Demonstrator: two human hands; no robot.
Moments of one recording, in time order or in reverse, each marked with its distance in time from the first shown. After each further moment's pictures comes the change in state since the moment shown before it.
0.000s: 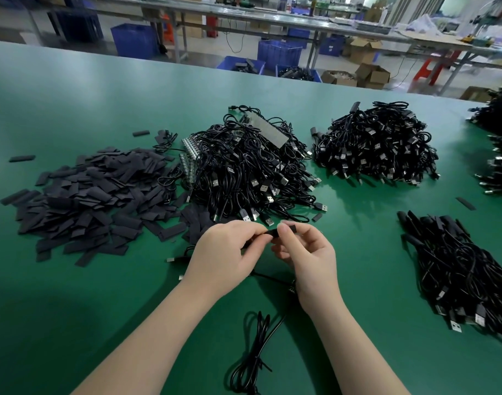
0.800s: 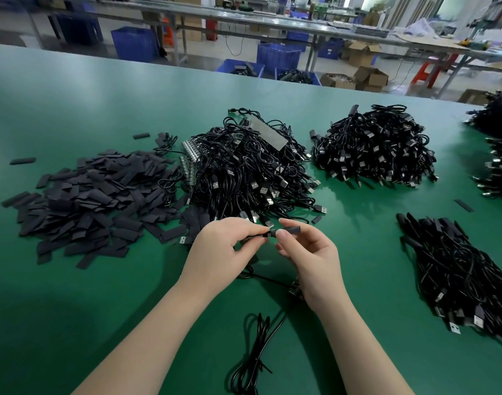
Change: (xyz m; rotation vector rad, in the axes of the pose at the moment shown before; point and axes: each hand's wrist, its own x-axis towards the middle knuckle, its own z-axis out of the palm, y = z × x) left_hand 0.003 -0.007 -0.001 -0.153 0.085 -0.004; right_hand 0.003 -0.005 -0.006 -0.042 -0.090 -0.039
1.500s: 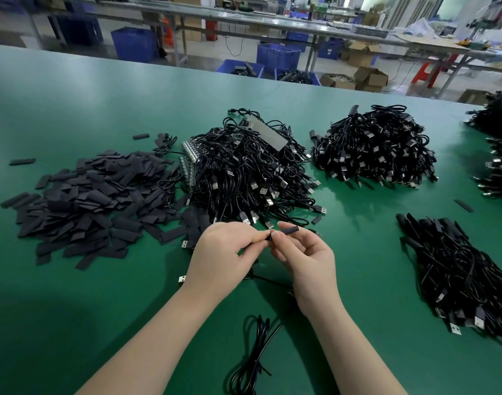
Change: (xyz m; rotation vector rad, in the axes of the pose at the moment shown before) left_hand -0.004 0.002 0.006 0.085 0.038 0.136; right_hand -0.005 0.003 0.009 0.156 0.060 0.052
